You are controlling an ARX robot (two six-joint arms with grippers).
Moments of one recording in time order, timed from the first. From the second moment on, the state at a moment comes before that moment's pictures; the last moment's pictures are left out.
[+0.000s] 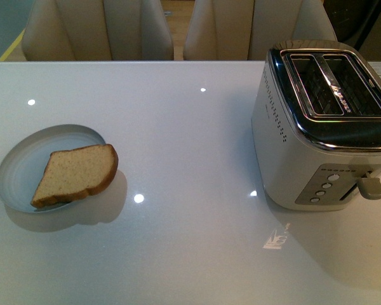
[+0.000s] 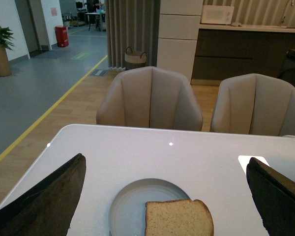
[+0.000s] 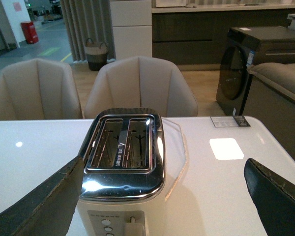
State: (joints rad) left arm 0.00 0.01 0.01 0.00 0.00 -0.01; right arm 0.00 0.01 0.02 0.00 0.00 0.00
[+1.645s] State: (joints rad) left arm 0.31 1.97 0.66 0.37 0.31 0.21; right arm 0.00 0.01 0.02 0.00 0.00 0.00
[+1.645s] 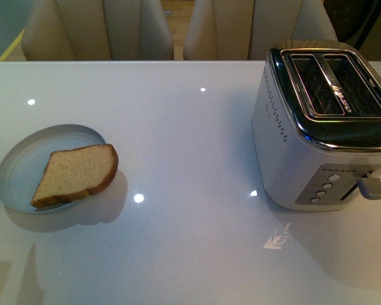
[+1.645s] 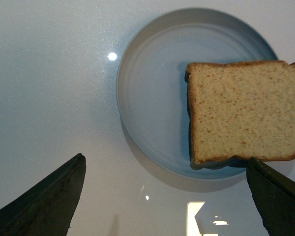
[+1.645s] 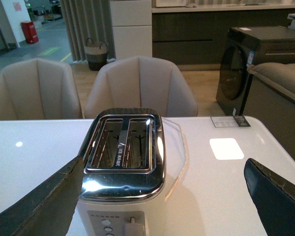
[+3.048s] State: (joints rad) left arm 0.30 2.41 0.93 0.42 0.29 0.25; right arm 0.00 0.01 0.02 0.00 0.00 0.00
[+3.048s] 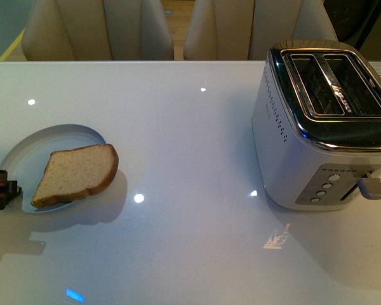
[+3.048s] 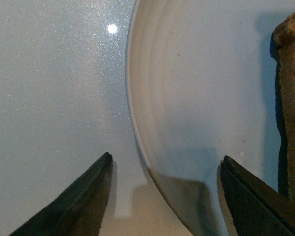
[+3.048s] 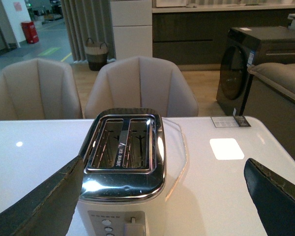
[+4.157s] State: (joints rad) left arm 0.55 1.88 0.74 -0.01 0.47 0.08; right arm 0.00 0.01 0.02 0.00 0.00 0.00
